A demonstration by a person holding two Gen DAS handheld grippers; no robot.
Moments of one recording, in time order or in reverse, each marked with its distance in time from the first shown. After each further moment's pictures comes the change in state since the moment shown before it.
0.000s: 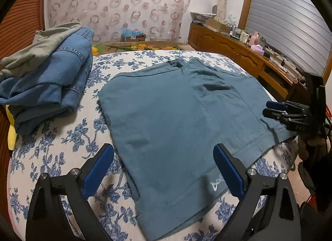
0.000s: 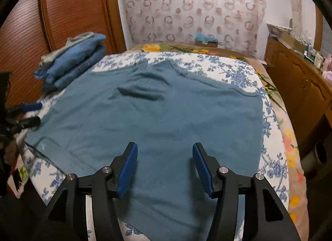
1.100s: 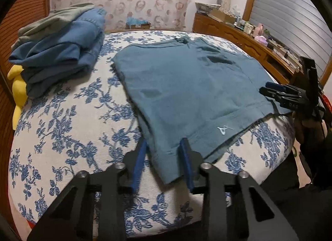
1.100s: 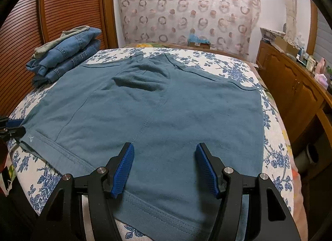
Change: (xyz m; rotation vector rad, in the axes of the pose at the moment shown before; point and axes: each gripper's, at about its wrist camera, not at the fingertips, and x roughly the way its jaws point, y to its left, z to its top) left arm -0.019 0.005 -0.047 -0.020 0.082 0.013; right arm 0.013 0.025 -0.007 -0.012 -0.013 -0.078
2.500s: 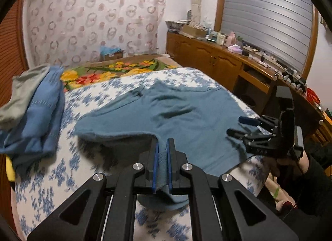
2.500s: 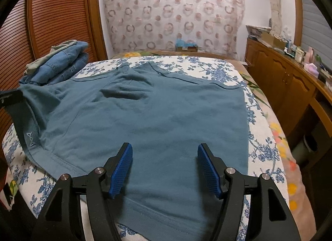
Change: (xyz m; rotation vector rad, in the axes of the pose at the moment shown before) left arm -0.009 -0.074 0.094 0.162 -0.151 -0.104; right arm 0.000 -0.014 -0.002 0.088 -0.046 -0.040
